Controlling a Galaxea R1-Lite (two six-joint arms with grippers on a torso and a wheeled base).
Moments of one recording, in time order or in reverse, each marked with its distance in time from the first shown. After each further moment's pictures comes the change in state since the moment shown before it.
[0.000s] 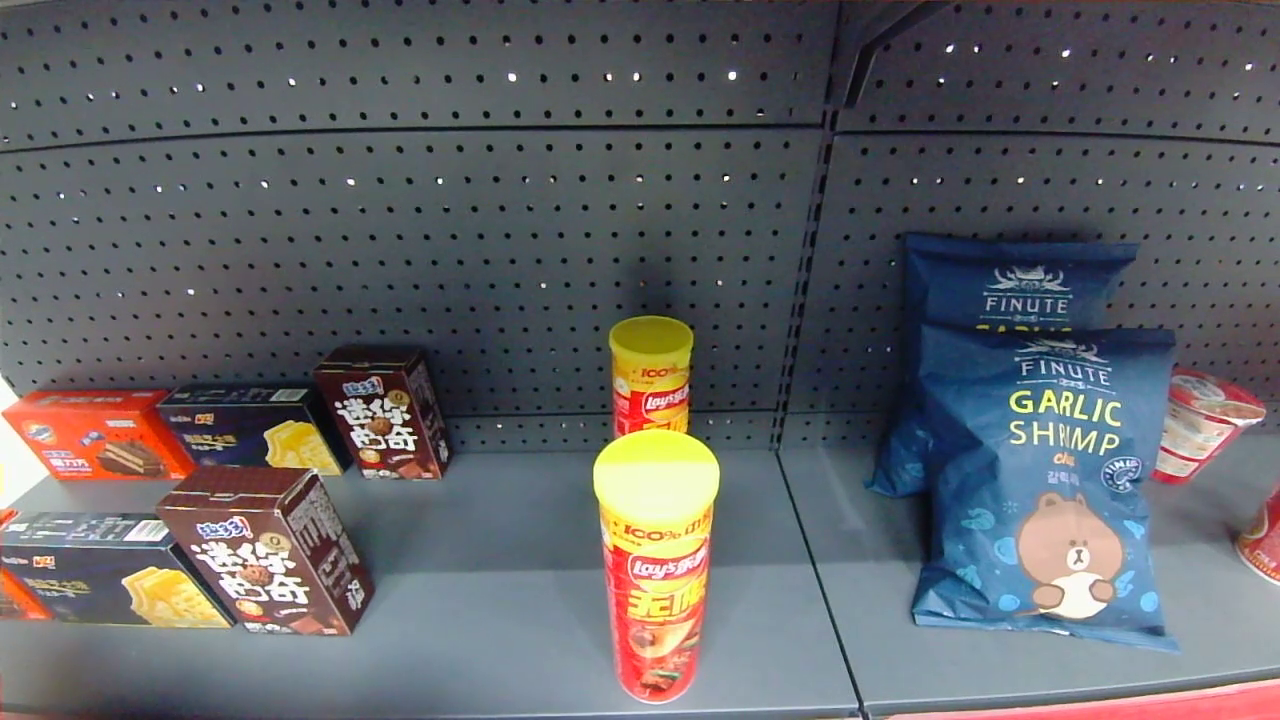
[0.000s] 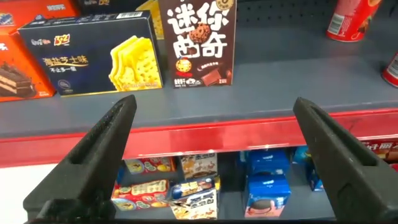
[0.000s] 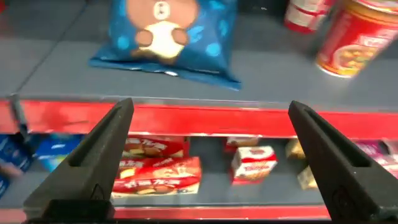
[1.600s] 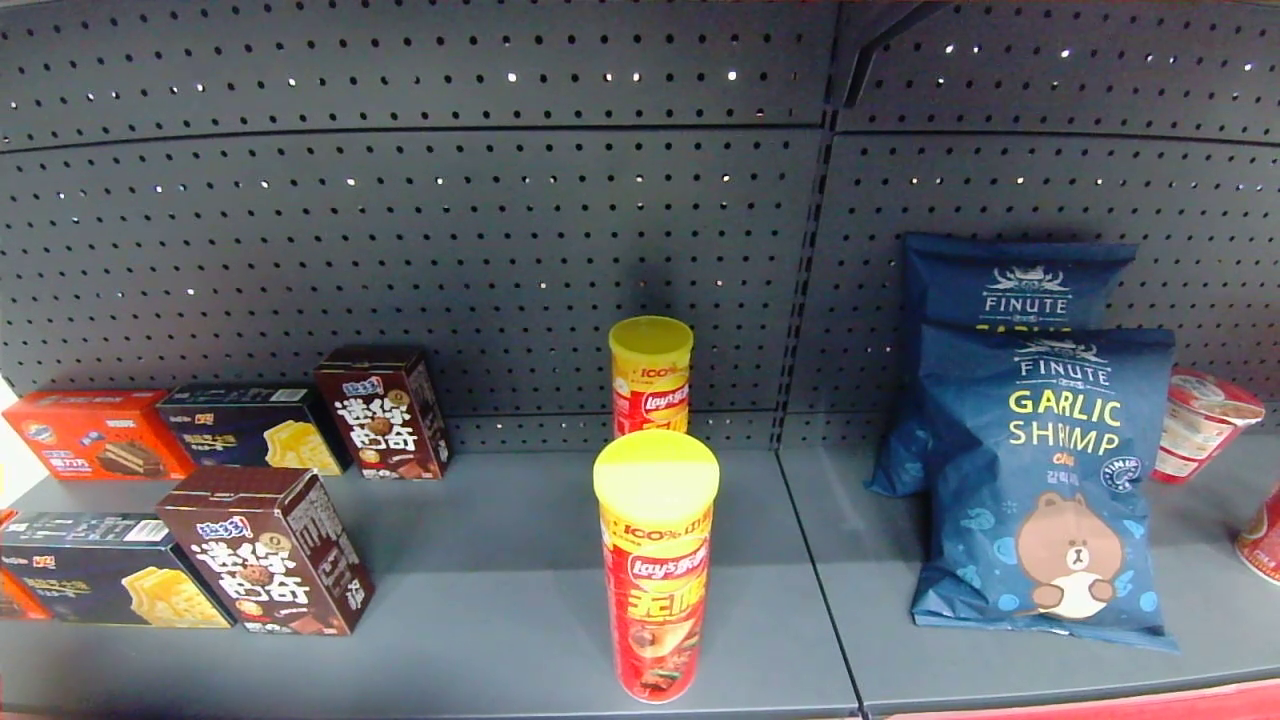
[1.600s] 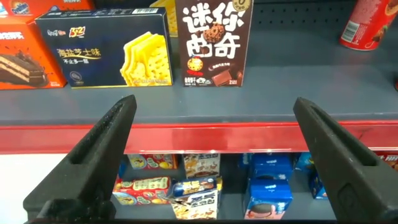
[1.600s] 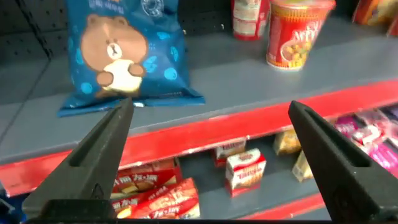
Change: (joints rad) left arm 0.001 0.000 0.001 -0.001 0.057 -0.036; right arm -0.053 -0.115 0.003 -0.025 -0.099 0.165
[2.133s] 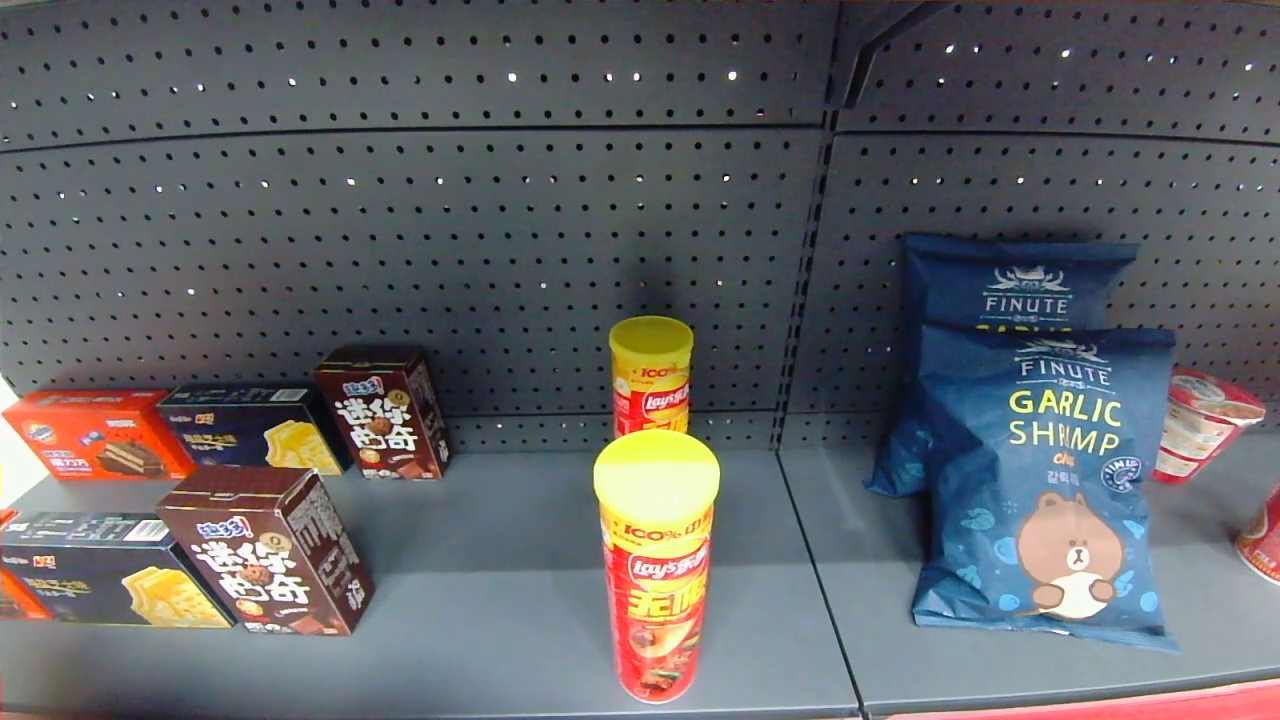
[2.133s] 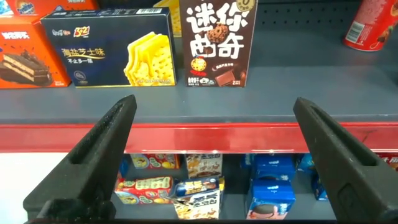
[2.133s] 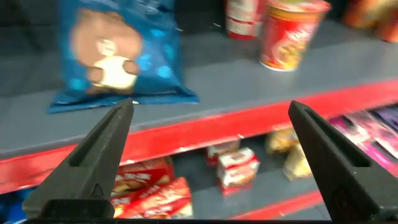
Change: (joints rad) left arm -0.001 0.000 -0.001 0.001 0.009 0.002; right arm 0.008 0.000 0.002 0.039 -0.084 -0.037
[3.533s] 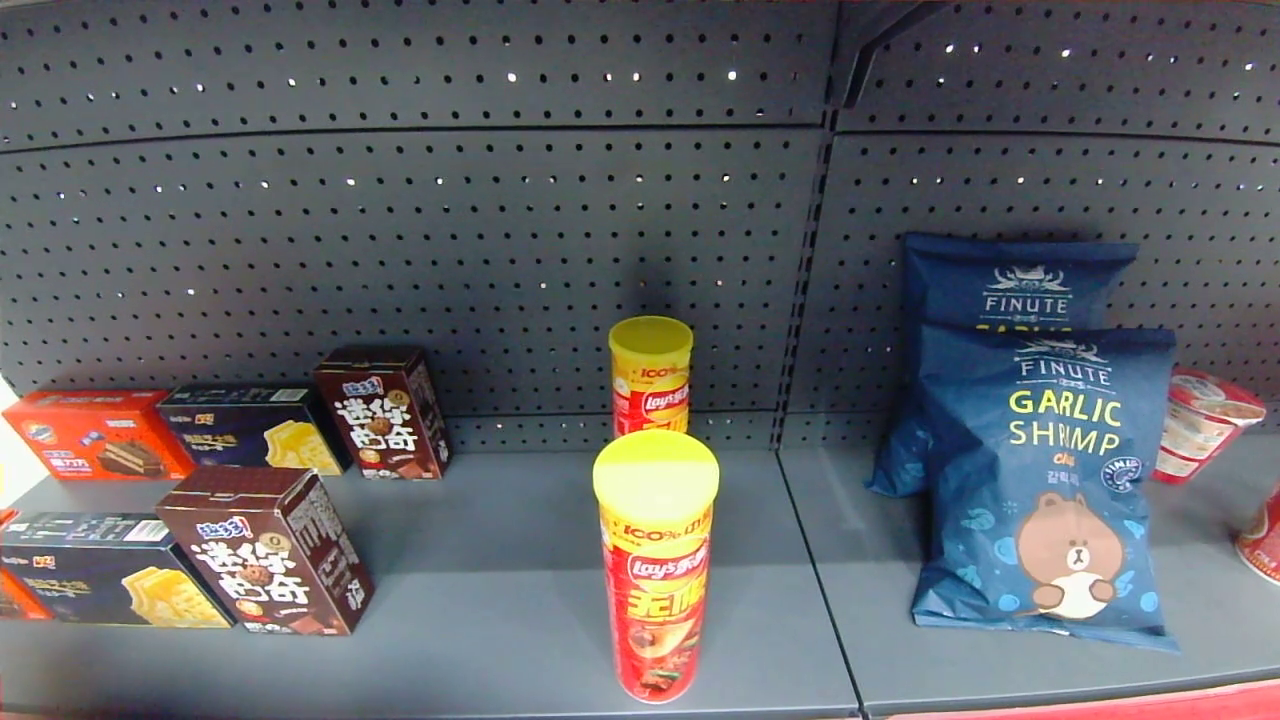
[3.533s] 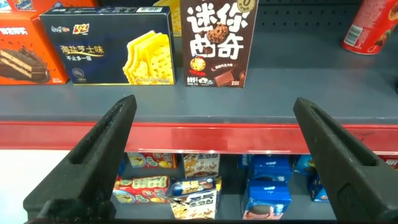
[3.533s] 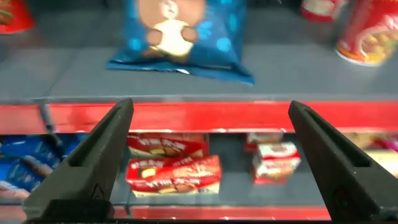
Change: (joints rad) left arm 0.000 0.000 -0.002 -0.001 0.001 -0.022; right arm 0.337 0.053 0.013 -0.002 -0.009 -0.013
